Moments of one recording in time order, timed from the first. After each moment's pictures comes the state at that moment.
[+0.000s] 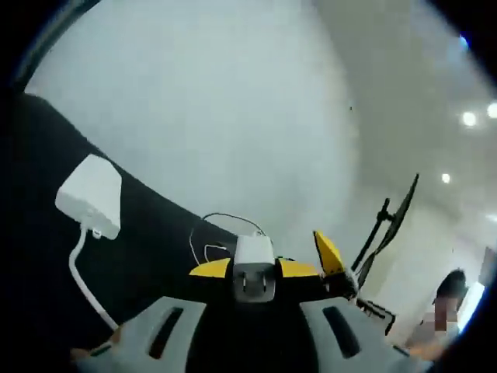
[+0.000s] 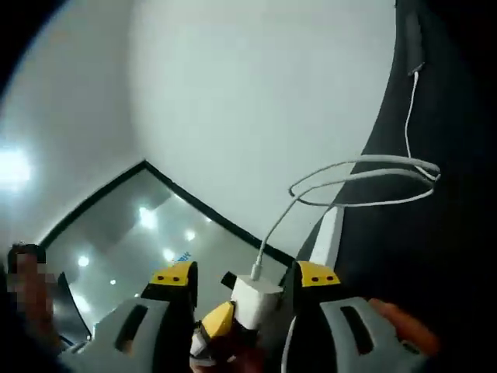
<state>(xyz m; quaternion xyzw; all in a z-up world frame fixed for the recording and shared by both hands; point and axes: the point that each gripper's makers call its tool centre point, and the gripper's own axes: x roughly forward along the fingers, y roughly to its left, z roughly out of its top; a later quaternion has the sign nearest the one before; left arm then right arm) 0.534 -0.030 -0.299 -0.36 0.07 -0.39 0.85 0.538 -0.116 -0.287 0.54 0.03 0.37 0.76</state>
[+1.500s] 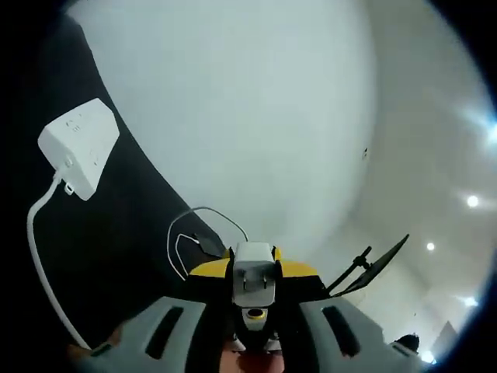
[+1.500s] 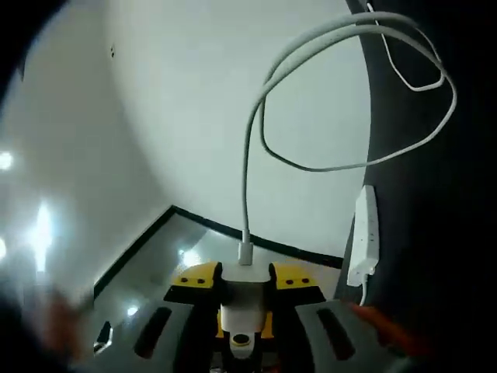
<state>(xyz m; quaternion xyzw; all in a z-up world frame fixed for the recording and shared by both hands) 0.540 -0.056 -0.283 -0.47 0.11 -0.39 0.79 0.559 -0.085 -0.277 0.66 -0.01 0.40 0.64</state>
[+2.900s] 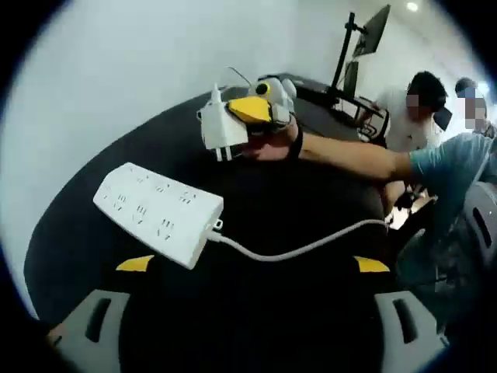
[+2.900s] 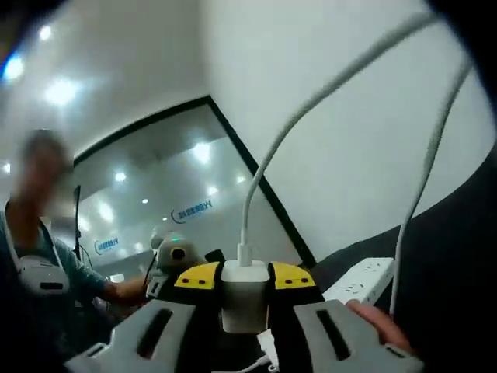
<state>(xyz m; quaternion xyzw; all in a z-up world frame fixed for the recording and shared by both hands) 0.597 0.095 -0.352 0.23 0.38 -0.56 0.70 0.679 0.009 -0.275 0.32 -0.04 0.58 0.75</state>
